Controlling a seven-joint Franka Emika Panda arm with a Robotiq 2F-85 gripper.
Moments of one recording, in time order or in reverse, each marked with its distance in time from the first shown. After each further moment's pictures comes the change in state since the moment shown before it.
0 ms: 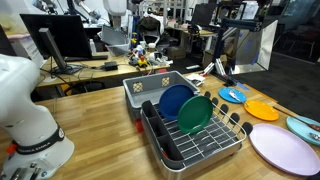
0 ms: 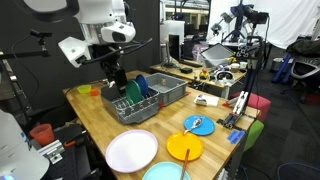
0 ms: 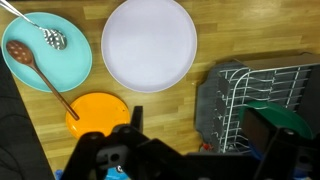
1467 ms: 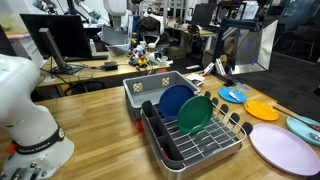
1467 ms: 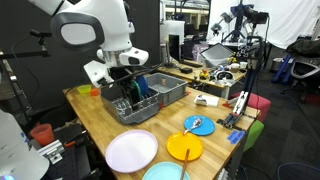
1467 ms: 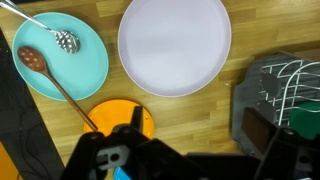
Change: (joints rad) arm -0.002 0.263 0.058 -0.010 -0.011 0.271 0.095
